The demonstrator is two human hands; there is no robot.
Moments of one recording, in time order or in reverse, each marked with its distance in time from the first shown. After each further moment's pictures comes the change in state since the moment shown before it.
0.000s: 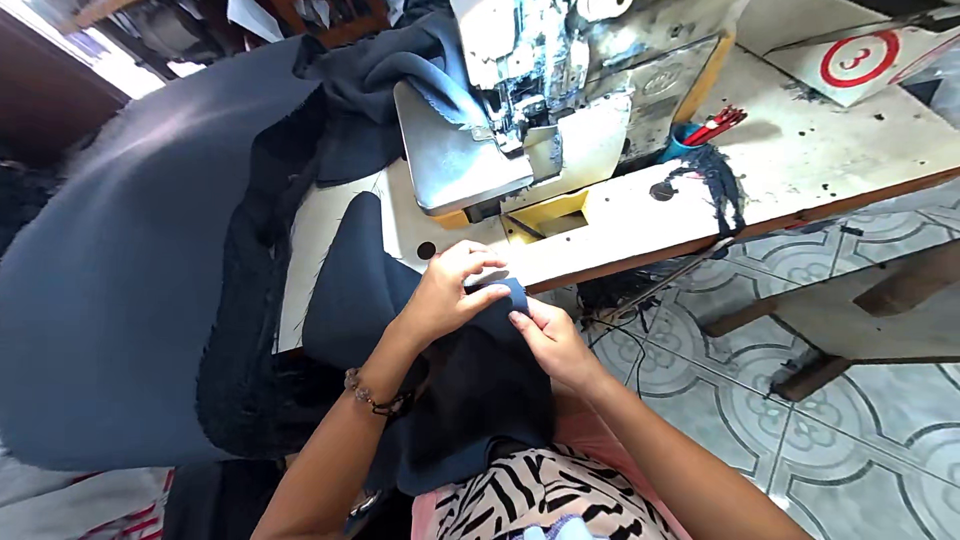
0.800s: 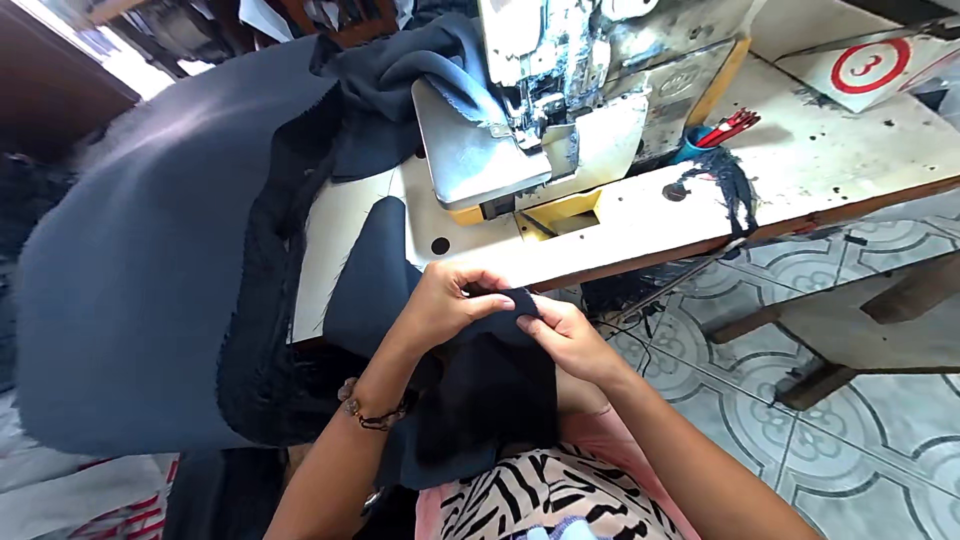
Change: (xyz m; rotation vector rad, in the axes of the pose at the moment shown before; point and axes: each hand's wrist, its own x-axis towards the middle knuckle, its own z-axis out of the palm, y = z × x) left_hand -0.018 0.026 -0.022 -0.355 0.011 -0.117; right_hand 0.004 -0.009 -0.007 0.085 -0.173 -0.096
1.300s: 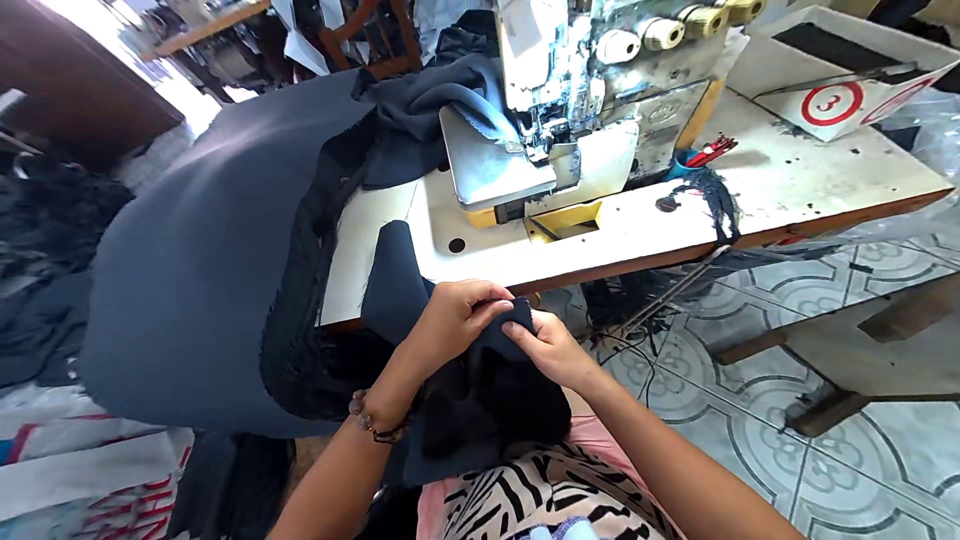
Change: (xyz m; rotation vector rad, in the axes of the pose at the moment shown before) left_hand -0.033 0.019 0.007 0.287 0.082 0.105; right_hand -0.008 -0.011 0.035 0.038 0.003 0.001
